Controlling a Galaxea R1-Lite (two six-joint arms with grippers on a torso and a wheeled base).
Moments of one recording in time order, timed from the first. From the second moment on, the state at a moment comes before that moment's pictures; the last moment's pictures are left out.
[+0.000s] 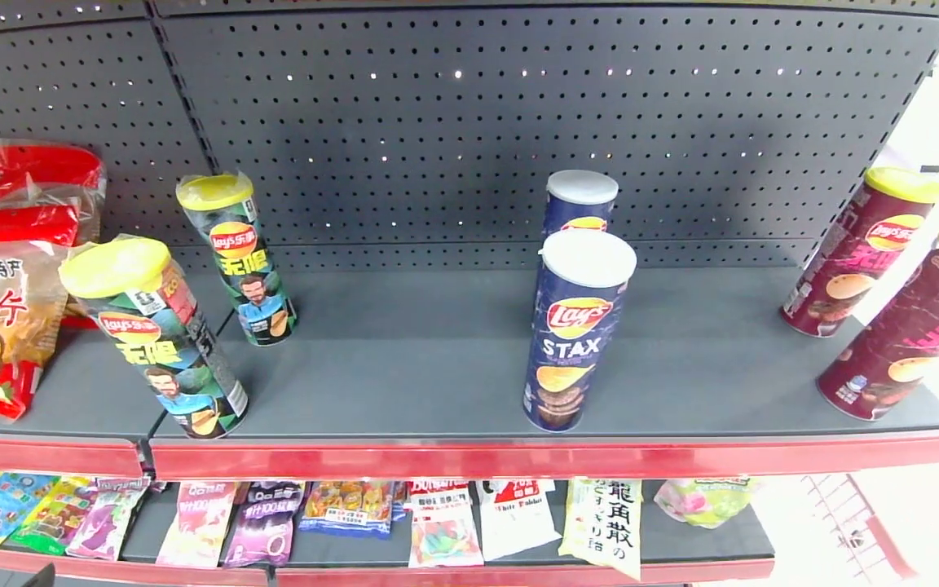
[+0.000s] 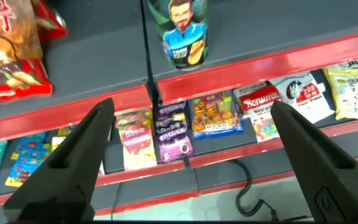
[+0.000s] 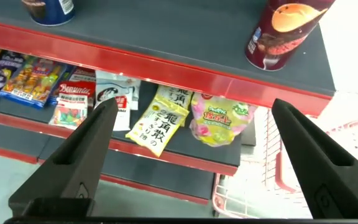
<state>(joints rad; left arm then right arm) -0.38 0.47 -0.32 0.12 0.27 0.11 0.24 0.38 -0.28 0.11 -0.10 -0.12</state>
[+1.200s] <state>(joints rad) -0.11 0.10 -0.02 -0.05 0.16 -0.07 0.00 0.02 -0.02 -0.03 -0.09 -0.01</state>
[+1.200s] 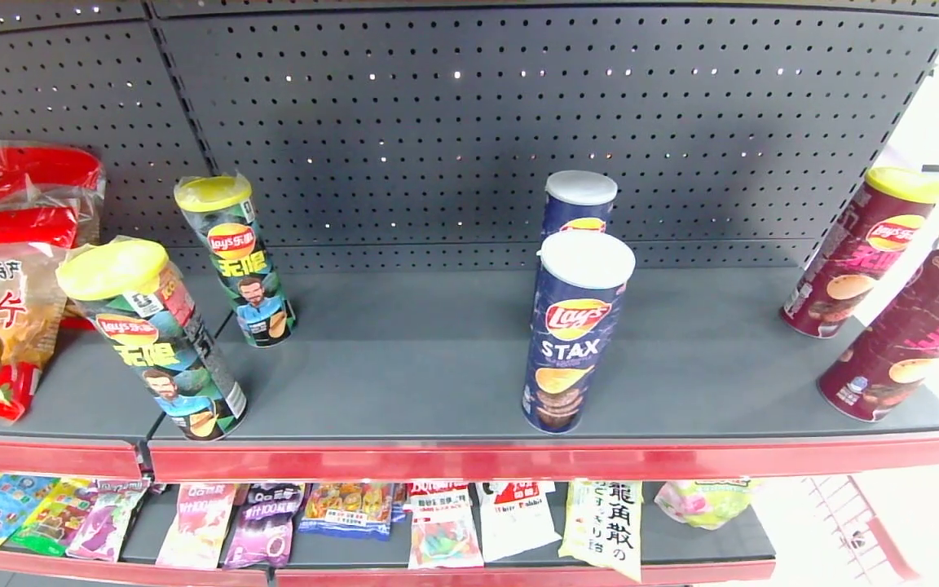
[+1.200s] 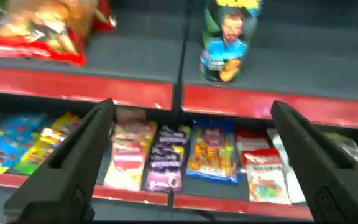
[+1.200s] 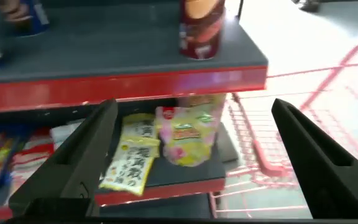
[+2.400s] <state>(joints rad) 0.10 0.09 0.00 0.00 -0.04 0.00 0.00 0.00 0.00 0.00 0.00 0.00</state>
